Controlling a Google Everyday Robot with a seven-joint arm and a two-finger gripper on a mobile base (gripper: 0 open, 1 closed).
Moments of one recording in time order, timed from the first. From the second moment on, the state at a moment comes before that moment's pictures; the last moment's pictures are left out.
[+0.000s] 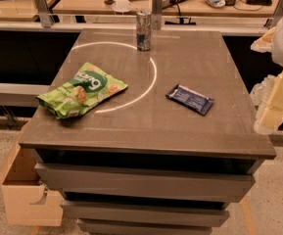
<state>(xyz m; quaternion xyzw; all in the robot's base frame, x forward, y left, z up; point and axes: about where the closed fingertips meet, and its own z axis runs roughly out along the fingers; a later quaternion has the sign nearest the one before) 0.438 -0.217 0.976 -0.60 0.78 -0.03 0.16</state>
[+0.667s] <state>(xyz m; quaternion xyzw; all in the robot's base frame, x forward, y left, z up) 0.441 -0.192 0.970 -0.61 0.77 0.00 0.20</state>
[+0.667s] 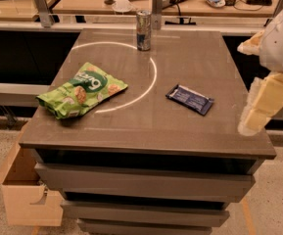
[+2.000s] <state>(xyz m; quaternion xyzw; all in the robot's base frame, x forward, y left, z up) 0.472 -0.060 0.933 -0.63 0.69 0.14 0.34</state>
